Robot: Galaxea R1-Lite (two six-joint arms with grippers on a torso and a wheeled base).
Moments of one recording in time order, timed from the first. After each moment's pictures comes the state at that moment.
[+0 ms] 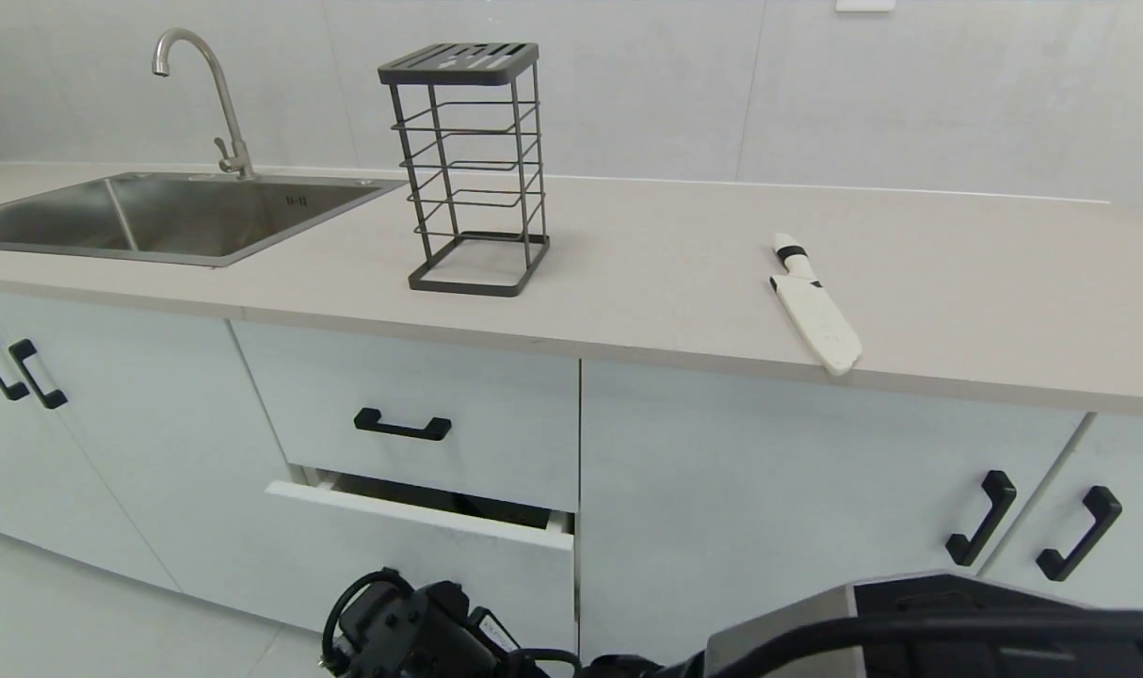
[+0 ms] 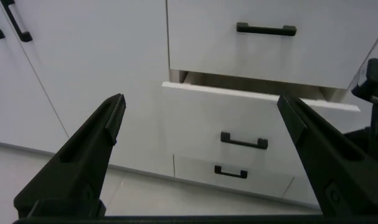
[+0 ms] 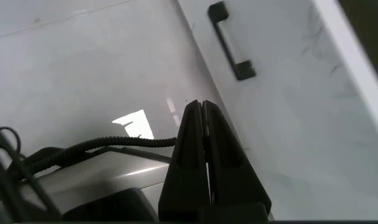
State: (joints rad) left arm 0.00 0.00 0.00 0.01 0.00 0.00; right arm 1.26 2.39 -1.31 -0.31 -0.27 0.13
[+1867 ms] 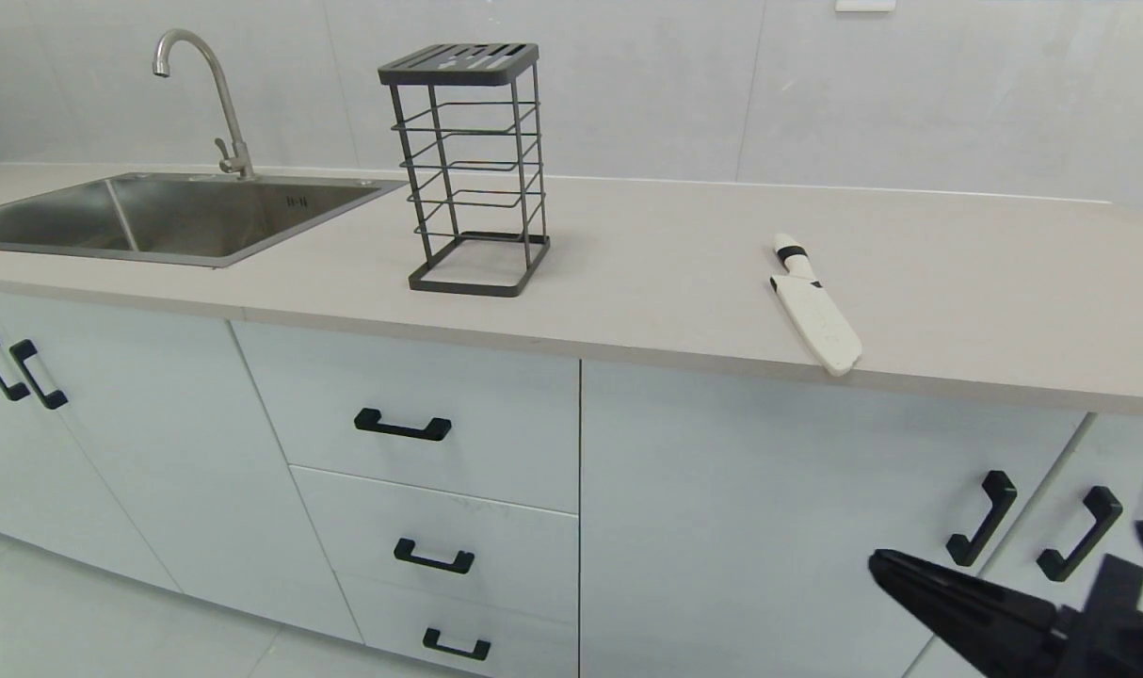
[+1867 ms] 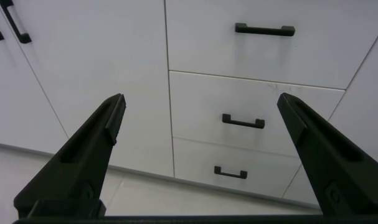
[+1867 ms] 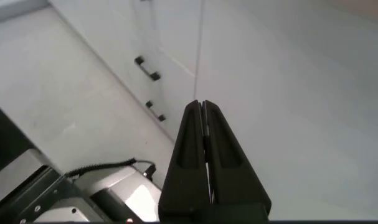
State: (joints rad) left arm 0.00 0.00 0.00 0.01 0.00 0.00; right arm 1.13 1.11 -0.31 -0.51 -0.52 0.15
